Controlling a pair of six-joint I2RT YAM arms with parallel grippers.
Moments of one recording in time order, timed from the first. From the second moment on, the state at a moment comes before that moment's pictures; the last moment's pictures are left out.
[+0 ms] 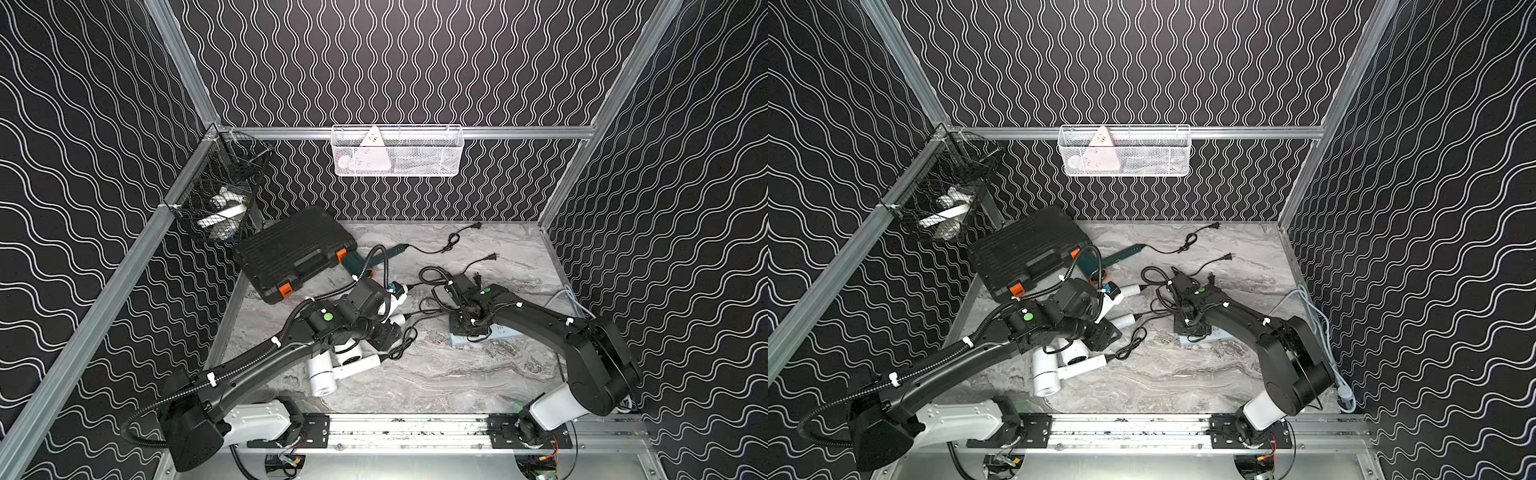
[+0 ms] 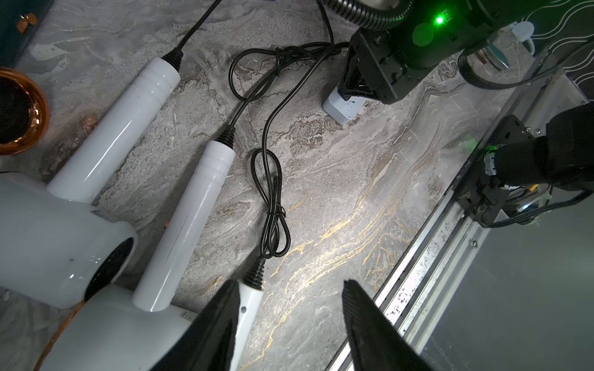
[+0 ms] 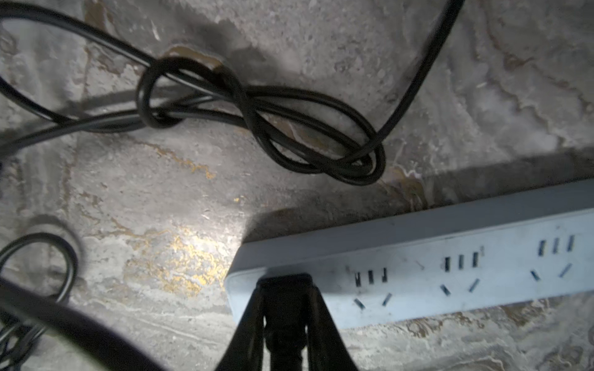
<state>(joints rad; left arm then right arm) -0.77 1.21 1.04 -0.74 0.13 -0.18 0.57 1.56 0.97 -0.82 0.14 0.60</state>
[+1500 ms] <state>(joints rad) -0.70 2.18 1.85 -0.83 0.20 -0.03 0.46 1.32 1.11 -1.07 0.09 0.59</state>
